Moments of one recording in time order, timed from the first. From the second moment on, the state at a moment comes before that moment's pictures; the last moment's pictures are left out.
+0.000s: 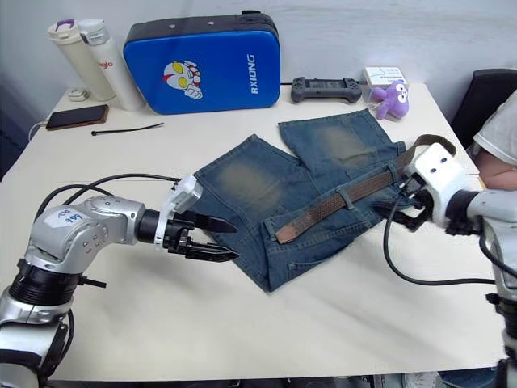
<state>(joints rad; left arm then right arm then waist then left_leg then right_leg) -0.62 0.74 -0.12 -0.21 -0.72 1.08 -0.98 -0.36 -0.83 -0.32 -0.36 0.36 0.99 0.88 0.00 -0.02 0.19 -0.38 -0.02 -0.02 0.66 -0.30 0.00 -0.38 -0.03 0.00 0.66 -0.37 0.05</state>
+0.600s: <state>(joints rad) -0.63 0.72 -0.04 -0.24 -0.74 1.11 -0.91 -0.49 -0.14 -0.80 -0.35 0.79 1.61 0.30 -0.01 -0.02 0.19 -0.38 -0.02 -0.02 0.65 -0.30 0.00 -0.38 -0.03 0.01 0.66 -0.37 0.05</state>
